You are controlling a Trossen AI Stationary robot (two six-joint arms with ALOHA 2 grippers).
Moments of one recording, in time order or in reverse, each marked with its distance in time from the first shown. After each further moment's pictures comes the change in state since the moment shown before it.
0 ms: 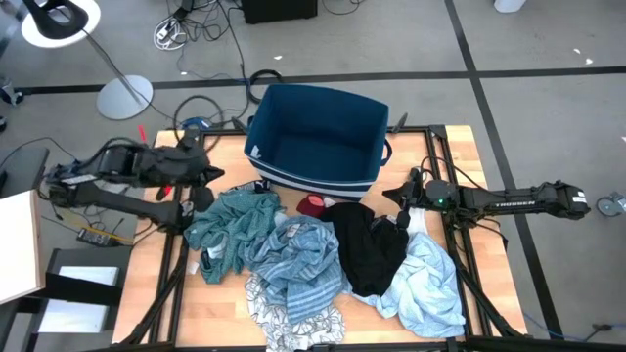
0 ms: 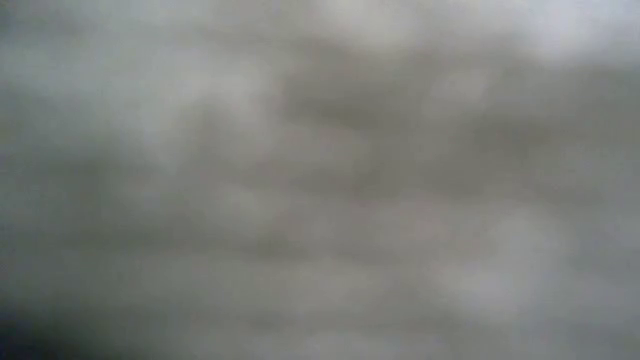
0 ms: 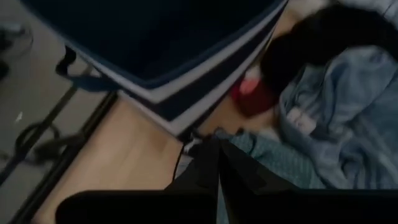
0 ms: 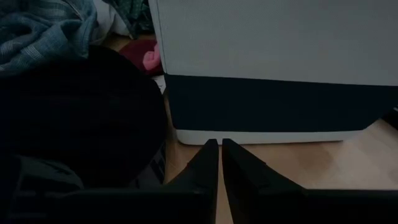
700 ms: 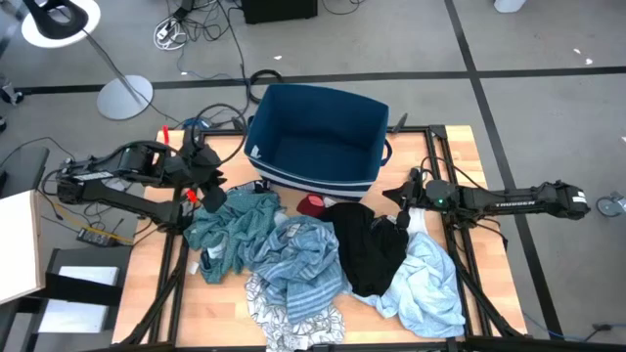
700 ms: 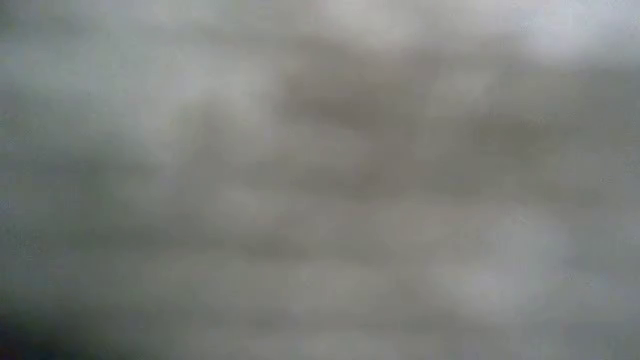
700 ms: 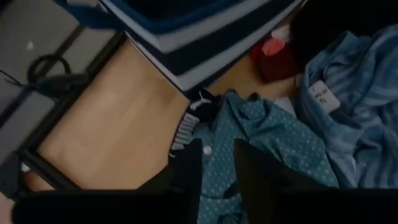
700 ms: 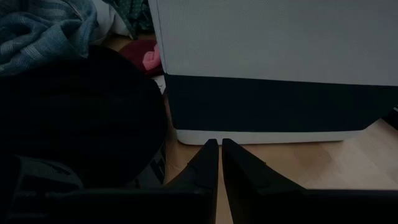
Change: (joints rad) left arm 0.001 0.132 0.040 -0.151 -0.001 -0.222; right arm 0.000 0.000 0.000 0.000 0.000 0.000
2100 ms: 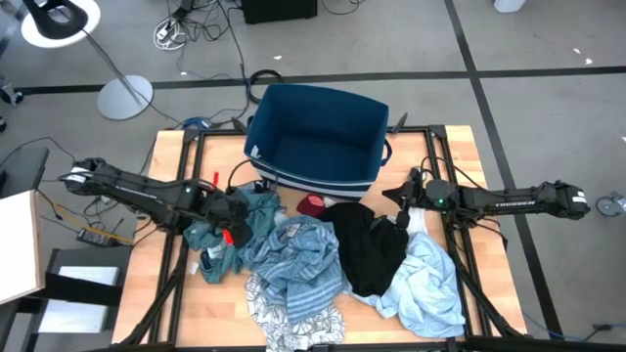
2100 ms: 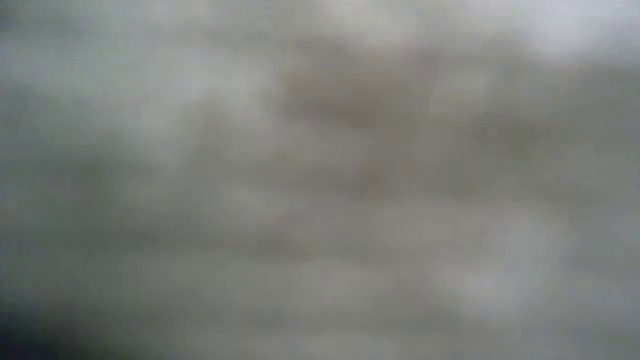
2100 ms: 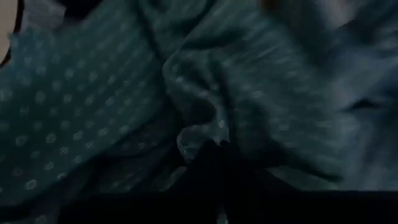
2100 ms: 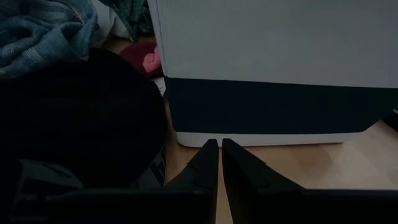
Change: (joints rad) left arm -0.178 0.118 -0.459 0.447 0.218 -0.368; right arm 0.000 0.000 0.000 0.009 0.000 0.000
